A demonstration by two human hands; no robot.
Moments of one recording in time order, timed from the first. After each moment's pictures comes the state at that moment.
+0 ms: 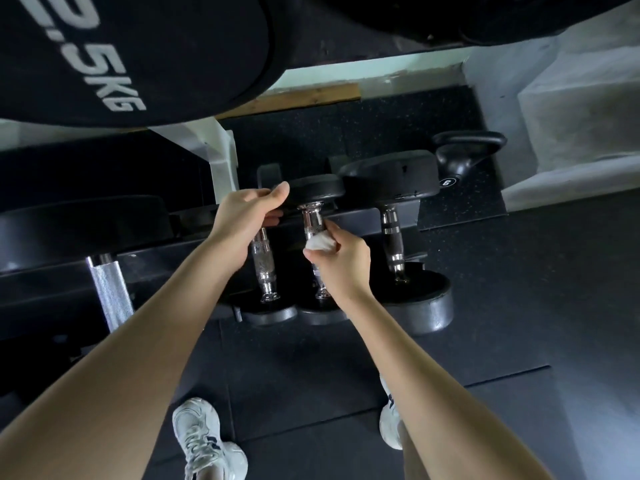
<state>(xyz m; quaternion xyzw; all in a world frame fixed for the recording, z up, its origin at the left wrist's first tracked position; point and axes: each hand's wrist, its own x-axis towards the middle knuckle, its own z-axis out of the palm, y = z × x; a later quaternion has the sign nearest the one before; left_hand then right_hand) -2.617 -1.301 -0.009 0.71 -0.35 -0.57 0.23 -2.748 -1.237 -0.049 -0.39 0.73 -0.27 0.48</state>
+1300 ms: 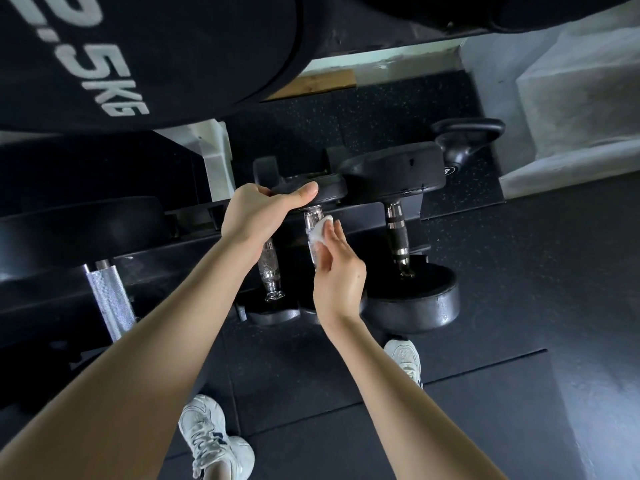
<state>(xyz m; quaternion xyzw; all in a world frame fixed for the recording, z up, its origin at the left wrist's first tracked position) -2.623 -1.310 -0.018 0.74 -0.40 -0.52 0.17 -2.717 -1.216 -0.062 -0.44 0.75 -0.35 0.35</state>
